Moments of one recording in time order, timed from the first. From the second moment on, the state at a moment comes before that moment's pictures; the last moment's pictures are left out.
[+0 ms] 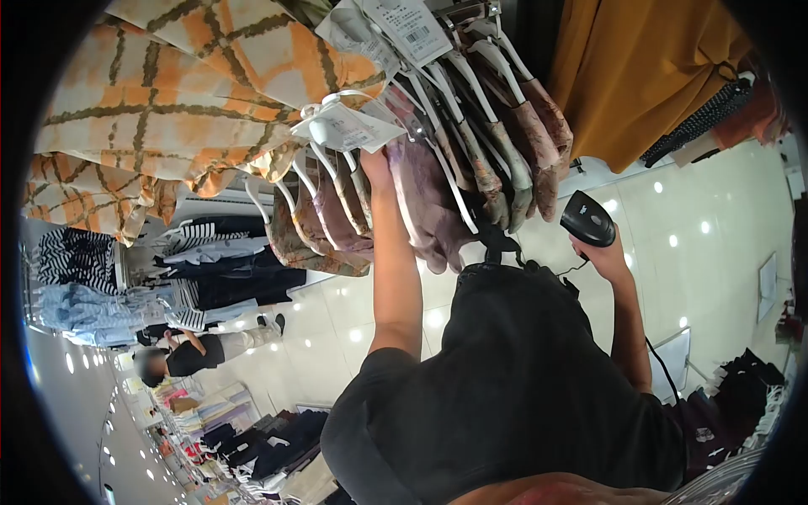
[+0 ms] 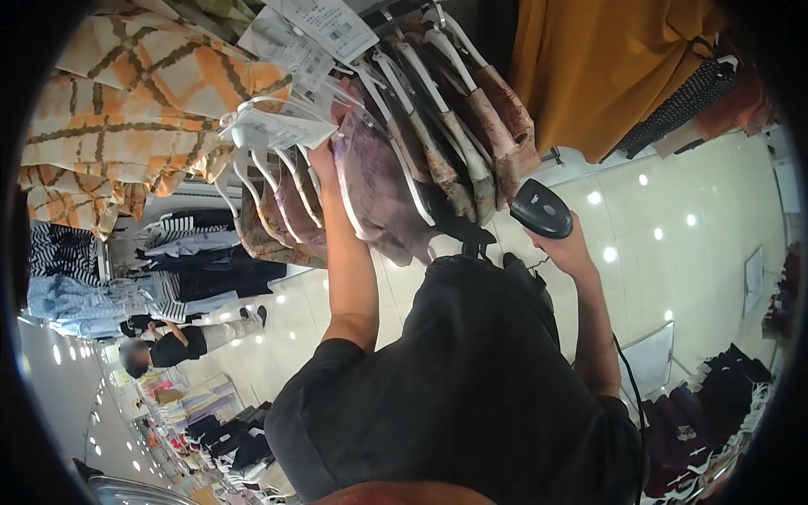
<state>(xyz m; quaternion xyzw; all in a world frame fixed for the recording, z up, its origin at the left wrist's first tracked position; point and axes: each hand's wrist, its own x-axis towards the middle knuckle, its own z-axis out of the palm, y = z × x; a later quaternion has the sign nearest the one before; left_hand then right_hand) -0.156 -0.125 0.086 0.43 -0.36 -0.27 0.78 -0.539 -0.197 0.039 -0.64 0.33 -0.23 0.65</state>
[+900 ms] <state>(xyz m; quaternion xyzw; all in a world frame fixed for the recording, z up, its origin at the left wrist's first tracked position) -0.299 -0.053 0.047 0.53 -0.56 -0.18 0.61 -0.567 -0.279 0.159 -0.68 0.30 -0.45 0.50</state>
